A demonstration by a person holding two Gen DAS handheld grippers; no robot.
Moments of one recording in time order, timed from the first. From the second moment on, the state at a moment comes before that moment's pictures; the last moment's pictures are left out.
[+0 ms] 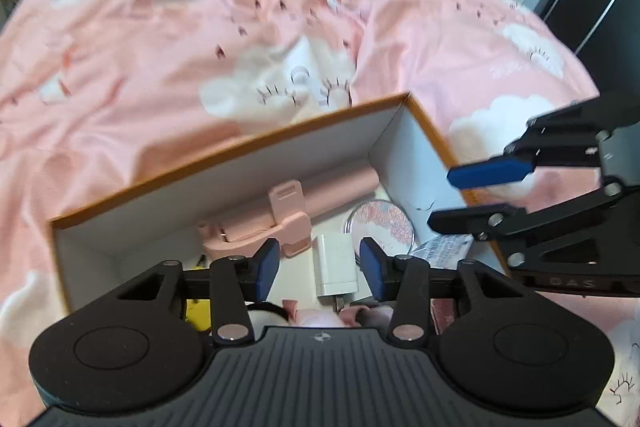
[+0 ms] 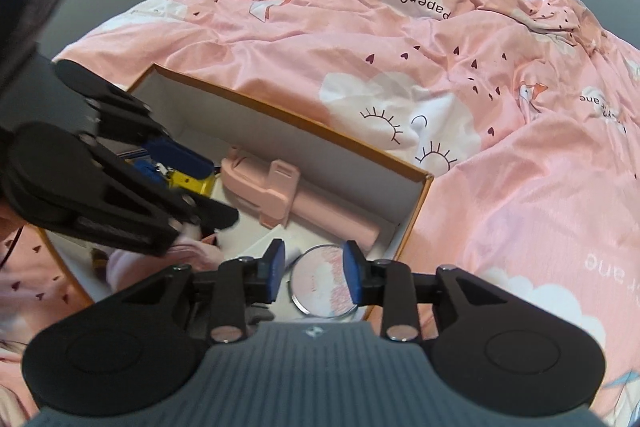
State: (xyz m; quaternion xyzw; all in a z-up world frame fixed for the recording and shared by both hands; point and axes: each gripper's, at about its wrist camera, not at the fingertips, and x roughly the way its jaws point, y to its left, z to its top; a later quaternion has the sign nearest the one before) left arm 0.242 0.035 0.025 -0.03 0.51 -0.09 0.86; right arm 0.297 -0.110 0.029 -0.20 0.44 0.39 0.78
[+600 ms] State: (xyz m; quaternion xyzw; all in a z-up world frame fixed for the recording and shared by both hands) left arm 0.117 0.036 0.064 0.00 0.38 0.04 0.93; right arm 0.198 -0.147 0.027 -0.08 0.37 0.32 0.87
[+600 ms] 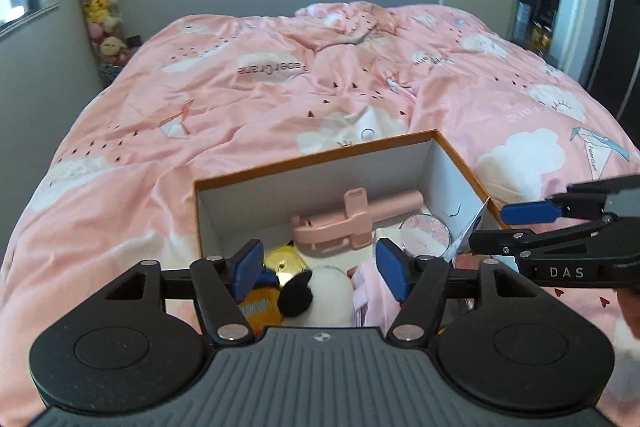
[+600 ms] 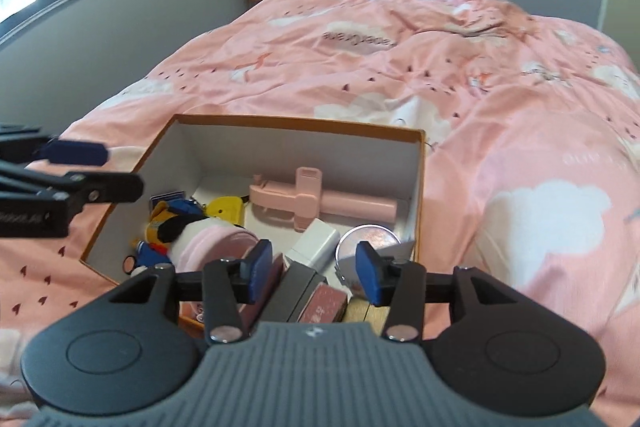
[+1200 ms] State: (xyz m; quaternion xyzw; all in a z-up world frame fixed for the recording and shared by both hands) left arm 0.091 0.030 0.005 -0.03 0.34 0.12 0.93; right arm 0.151 -0.136 -0.016 -0.06 0.34 0.30 0.89
